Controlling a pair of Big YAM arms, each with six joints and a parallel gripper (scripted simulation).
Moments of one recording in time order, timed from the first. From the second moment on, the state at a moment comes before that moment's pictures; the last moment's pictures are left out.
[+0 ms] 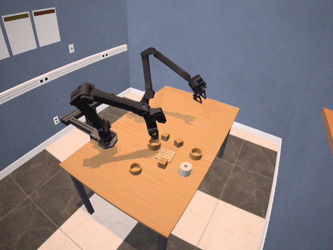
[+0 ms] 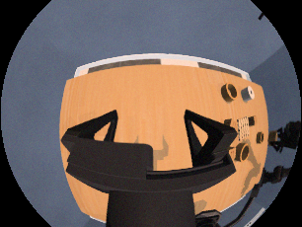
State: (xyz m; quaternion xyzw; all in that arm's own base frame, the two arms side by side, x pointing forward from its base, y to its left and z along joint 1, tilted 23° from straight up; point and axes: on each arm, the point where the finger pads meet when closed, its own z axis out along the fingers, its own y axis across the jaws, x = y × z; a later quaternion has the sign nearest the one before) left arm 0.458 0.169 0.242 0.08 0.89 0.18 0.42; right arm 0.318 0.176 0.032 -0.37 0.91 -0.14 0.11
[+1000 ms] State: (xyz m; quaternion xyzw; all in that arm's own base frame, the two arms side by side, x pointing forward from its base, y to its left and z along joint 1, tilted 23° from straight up) left arm 0.458 0.169 0.242 0.08 0.89 0.18 0.42; right arm 0.361 0.283 0.144 -0.31 0.94 -0.06 0.09
